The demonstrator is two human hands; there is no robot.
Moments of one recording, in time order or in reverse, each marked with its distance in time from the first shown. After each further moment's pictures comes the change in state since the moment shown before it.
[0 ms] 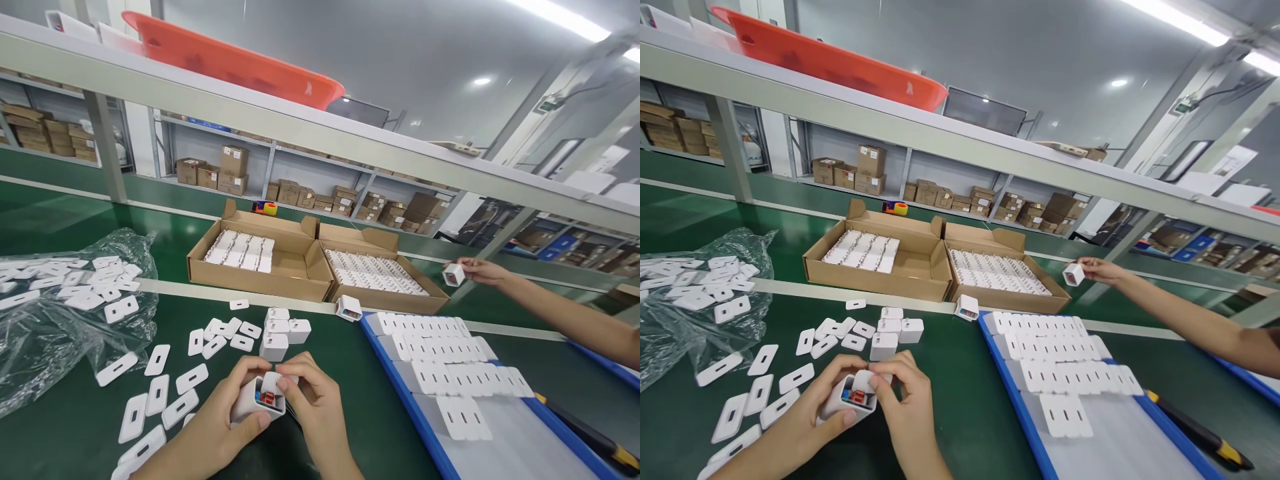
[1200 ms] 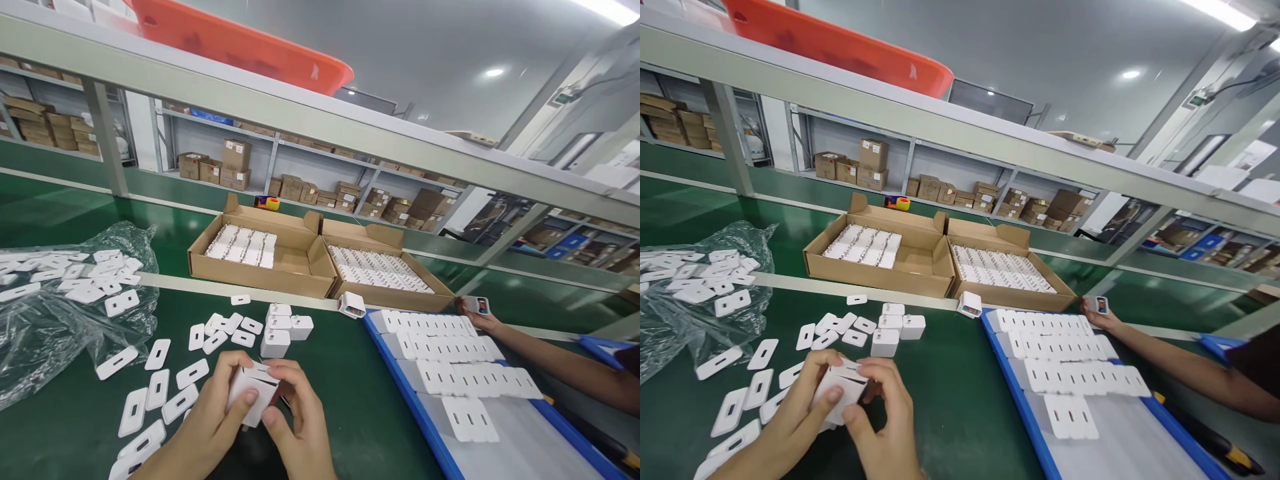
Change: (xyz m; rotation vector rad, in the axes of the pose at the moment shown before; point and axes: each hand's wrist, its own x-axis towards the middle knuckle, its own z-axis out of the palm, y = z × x) left_hand -0.008 -0.019 0.004 0.140 0.203 0.108; right_hand -0.018 0.002 0.022 0.159 -0.059 0.050
